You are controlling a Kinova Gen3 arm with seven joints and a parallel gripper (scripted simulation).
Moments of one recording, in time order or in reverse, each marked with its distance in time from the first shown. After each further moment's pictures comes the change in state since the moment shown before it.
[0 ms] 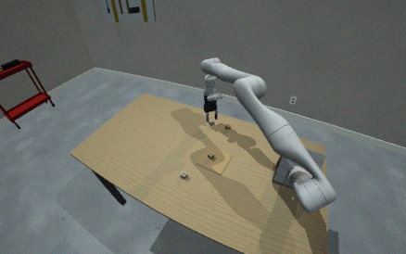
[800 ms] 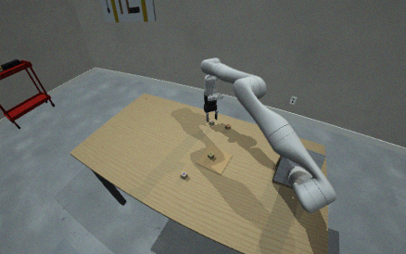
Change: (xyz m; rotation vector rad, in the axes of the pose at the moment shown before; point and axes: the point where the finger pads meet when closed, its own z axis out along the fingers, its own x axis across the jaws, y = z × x) arm 0.000 0.000 0.000 0.001 0.000 0.000
